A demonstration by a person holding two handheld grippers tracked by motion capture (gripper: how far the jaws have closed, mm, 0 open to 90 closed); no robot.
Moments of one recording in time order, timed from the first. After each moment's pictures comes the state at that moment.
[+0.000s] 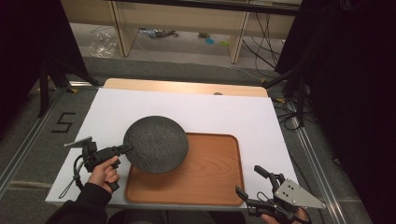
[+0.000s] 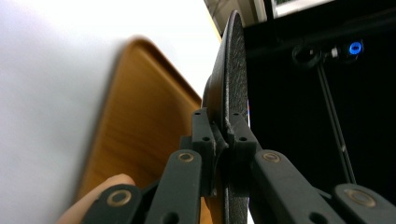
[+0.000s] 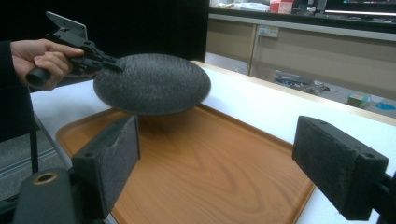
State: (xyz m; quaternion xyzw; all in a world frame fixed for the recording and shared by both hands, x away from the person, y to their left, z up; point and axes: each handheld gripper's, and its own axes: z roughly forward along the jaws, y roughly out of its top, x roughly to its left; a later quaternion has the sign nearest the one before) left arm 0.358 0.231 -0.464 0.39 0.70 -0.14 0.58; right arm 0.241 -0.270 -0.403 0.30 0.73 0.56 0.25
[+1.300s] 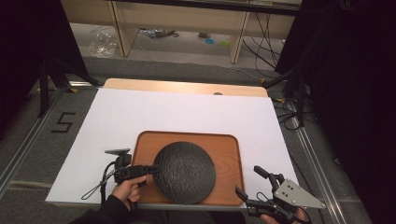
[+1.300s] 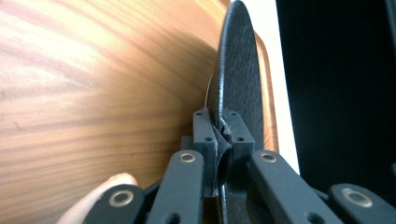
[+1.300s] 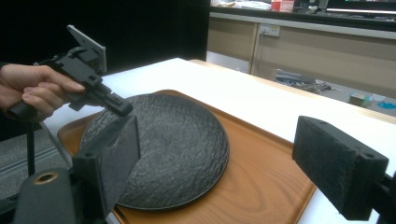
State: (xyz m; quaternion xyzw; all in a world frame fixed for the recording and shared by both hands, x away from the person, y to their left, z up) left arm 0.341 0.155 -0.482 0.56 0.65 -0.17 0.48; right arm 0.240 -0.269 -0.404 0.31 0.72 0.57 0.25
